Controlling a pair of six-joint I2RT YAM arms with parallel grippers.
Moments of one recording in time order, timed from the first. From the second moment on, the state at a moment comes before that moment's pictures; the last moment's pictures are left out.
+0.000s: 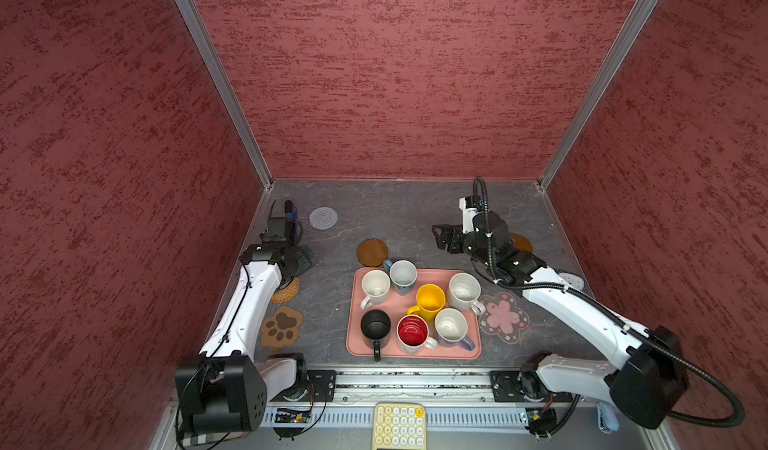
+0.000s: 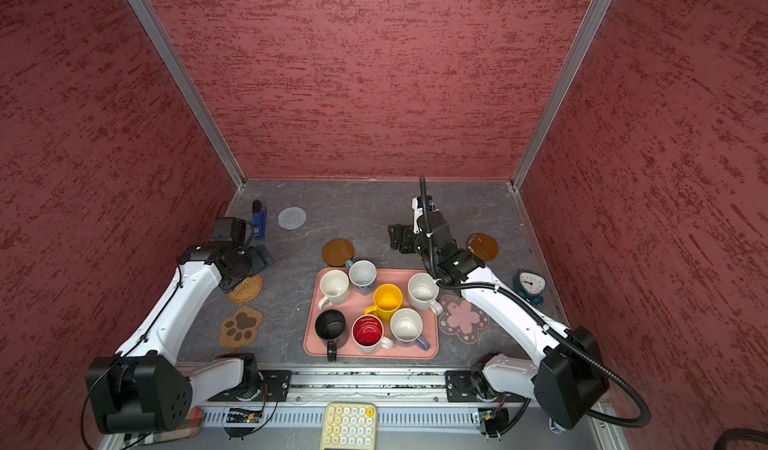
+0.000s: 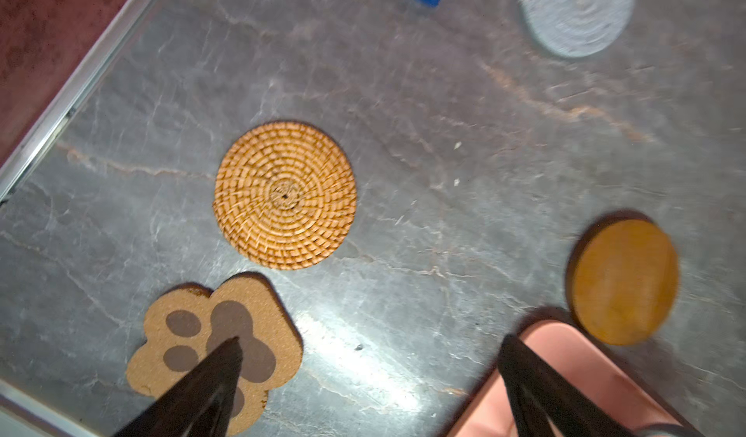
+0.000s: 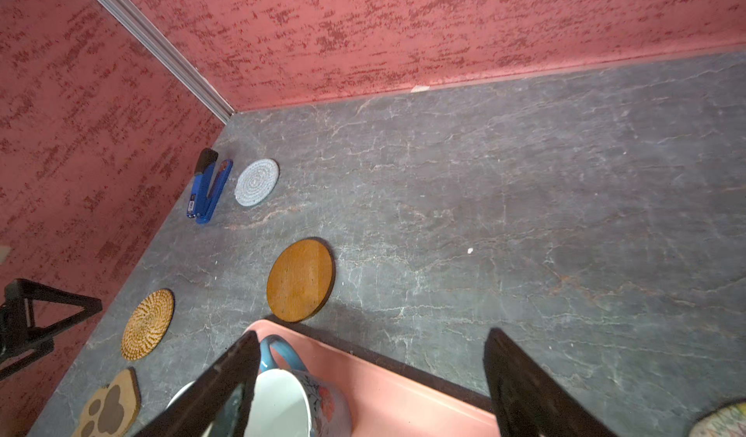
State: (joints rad) left arm 0.05 1.20 0.93 -0.94 -0.15 -0.63; right arm 0.57 1.24 0.94 -0.17 0.06 0.47
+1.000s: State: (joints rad) left arm 0.26 1.47 0.80 -0.66 -0.16 -0.72; right arm 0.61 1.33 0.95 -0.15 0.08 0.47
